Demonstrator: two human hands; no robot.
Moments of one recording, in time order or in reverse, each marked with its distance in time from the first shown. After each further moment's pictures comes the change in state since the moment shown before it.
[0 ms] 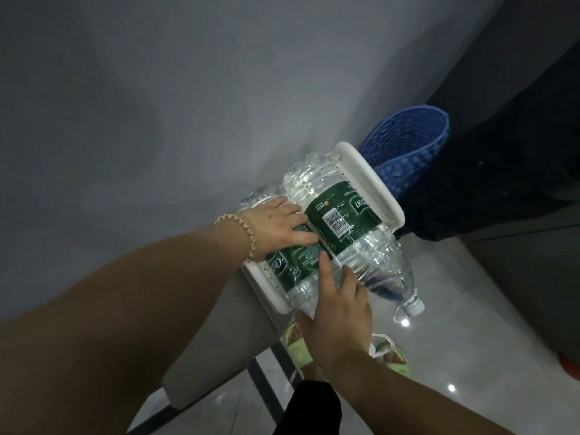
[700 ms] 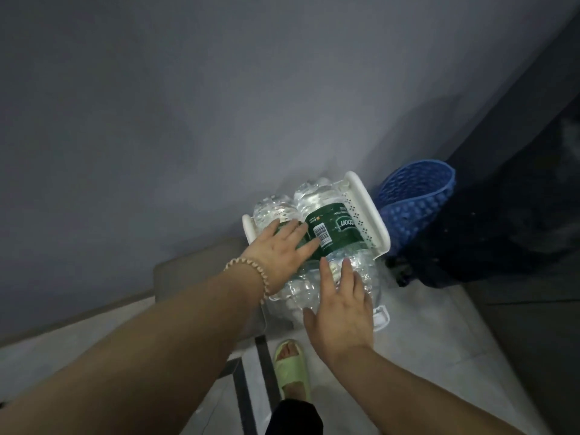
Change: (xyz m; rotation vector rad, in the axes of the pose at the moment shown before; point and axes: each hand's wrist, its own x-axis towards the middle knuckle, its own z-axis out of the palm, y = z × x) left_hand -0.021 0.118 -0.043 -0.042 0.032 -0.657; right_hand -0.023 0.047 -0.053 -0.108 -0.038 -0.296
